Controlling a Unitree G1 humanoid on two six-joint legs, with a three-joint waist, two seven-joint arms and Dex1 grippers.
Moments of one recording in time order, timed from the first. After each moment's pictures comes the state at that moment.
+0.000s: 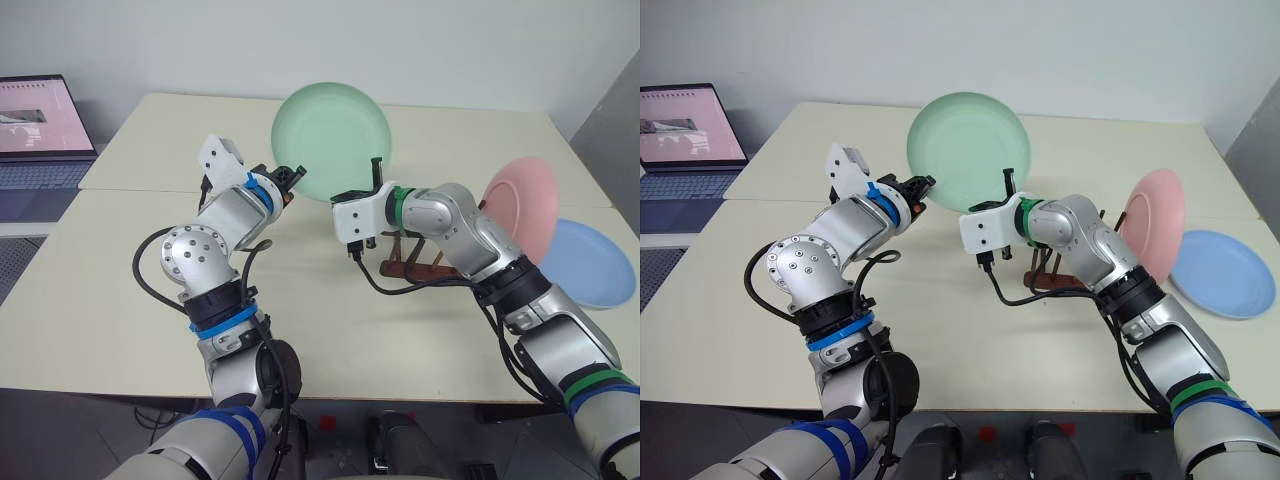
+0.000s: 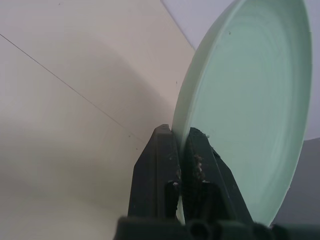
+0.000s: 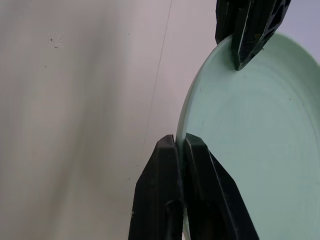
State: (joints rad) left arm -0.92 -0.09 0.65 -0.10 -0.80 1.18 0.50; right arm -0.99 -0.44 0.53 0.29 -0.49 -0.15 0.70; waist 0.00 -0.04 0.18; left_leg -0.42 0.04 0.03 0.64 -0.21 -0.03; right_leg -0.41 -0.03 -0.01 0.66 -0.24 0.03
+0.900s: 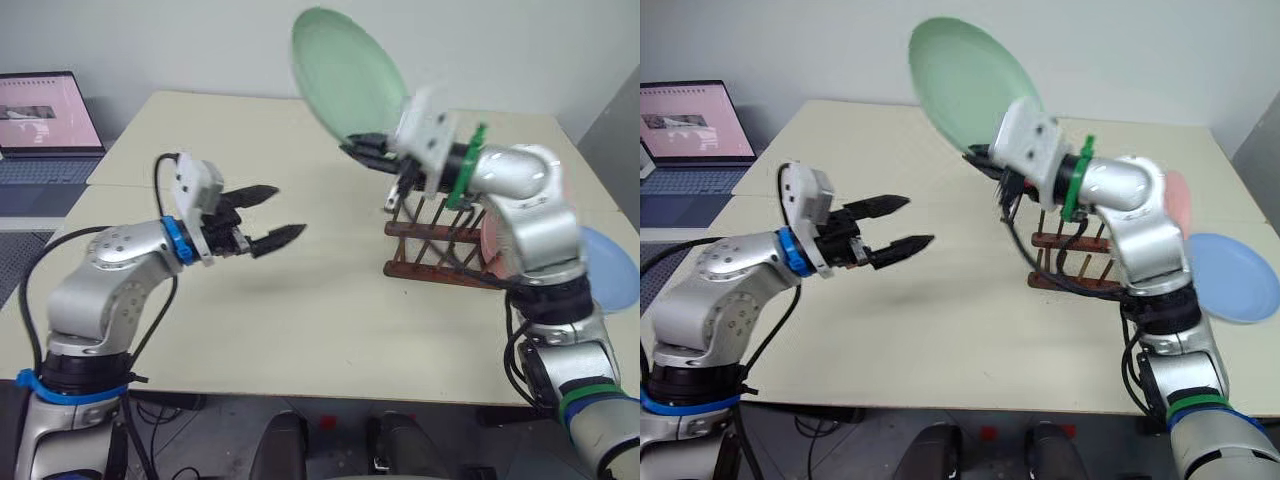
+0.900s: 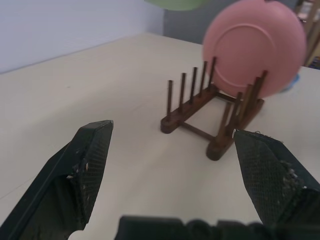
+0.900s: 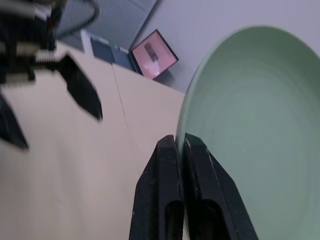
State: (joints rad) left arm -0.46 0.72 0.06 -0.27 -0.58 0.52 -0.88; right arm -0.89 -0.43 0.02 -0.30 0.23 0.62 0.88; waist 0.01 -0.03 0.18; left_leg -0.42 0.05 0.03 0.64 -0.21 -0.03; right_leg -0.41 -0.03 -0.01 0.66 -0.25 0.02
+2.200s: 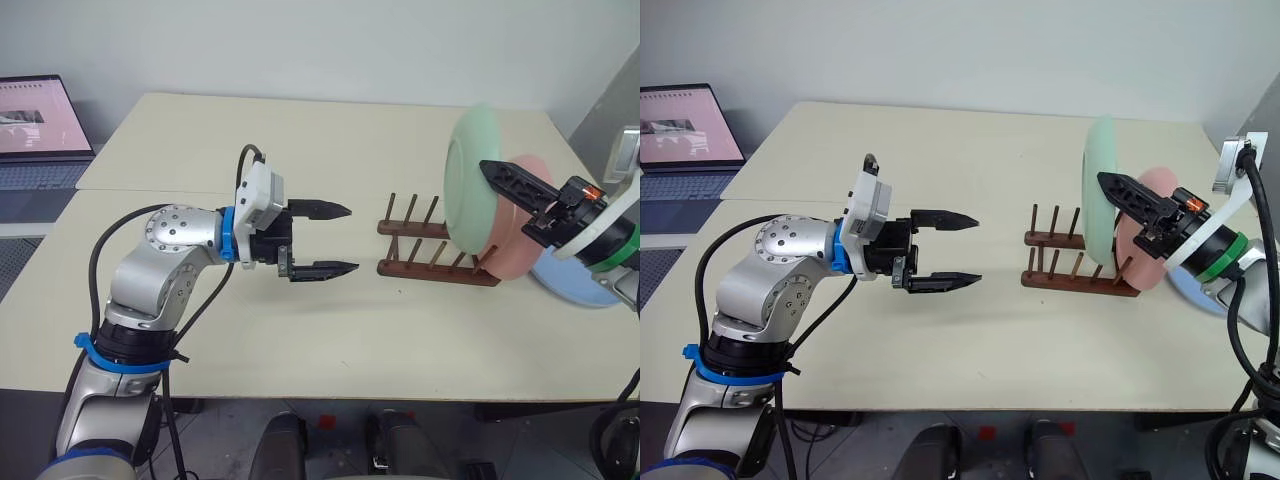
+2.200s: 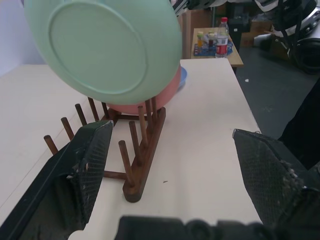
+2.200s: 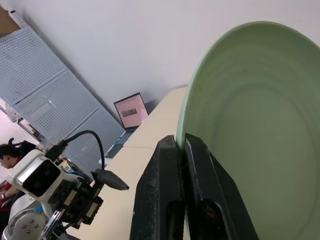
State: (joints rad) left arm -0.62 0.61 -0.08 -0.20 -0.52 0.42 -1.17; right arm -0.39 -0.73 -0.48 -0.41 1.76 0.95 -0.11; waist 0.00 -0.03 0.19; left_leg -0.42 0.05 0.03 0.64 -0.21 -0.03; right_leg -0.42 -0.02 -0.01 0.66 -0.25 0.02
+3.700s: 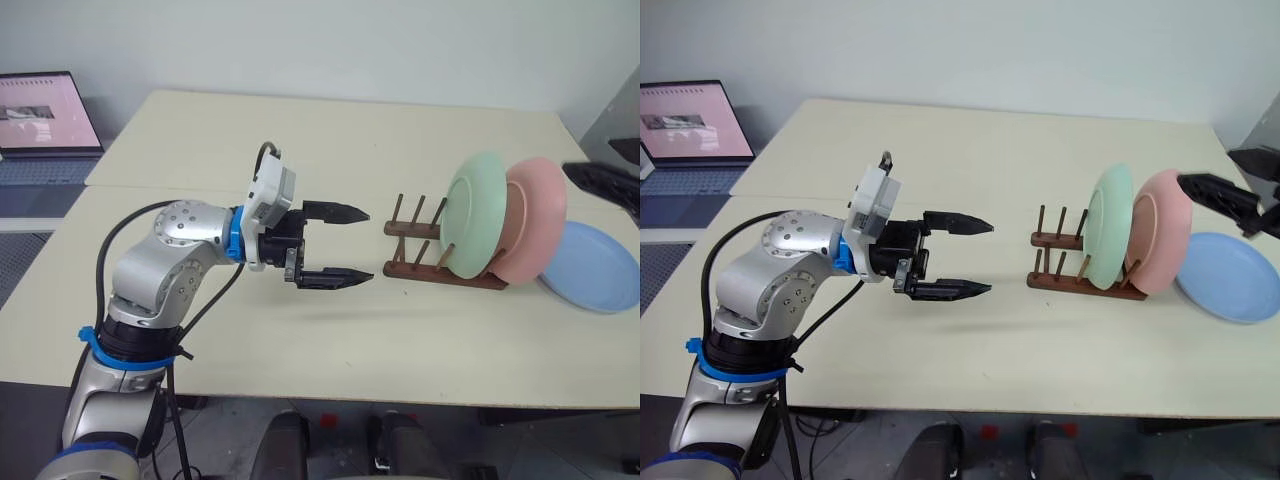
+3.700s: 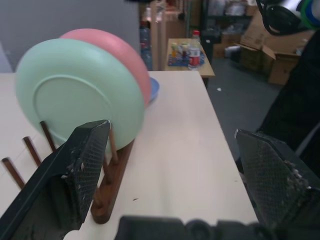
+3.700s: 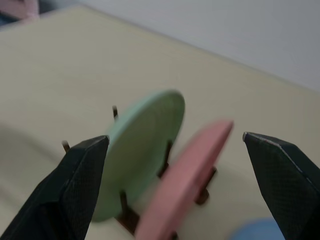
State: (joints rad) left arm -0.68 0.61 -0.12 -0.28 -0.59 0.53 -1.19; right arm 0.03 -1.30 -0.80 -0.35 0.97 0.94 0.69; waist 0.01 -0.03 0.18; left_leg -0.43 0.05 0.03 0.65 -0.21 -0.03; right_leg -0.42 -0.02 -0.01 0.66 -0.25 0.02
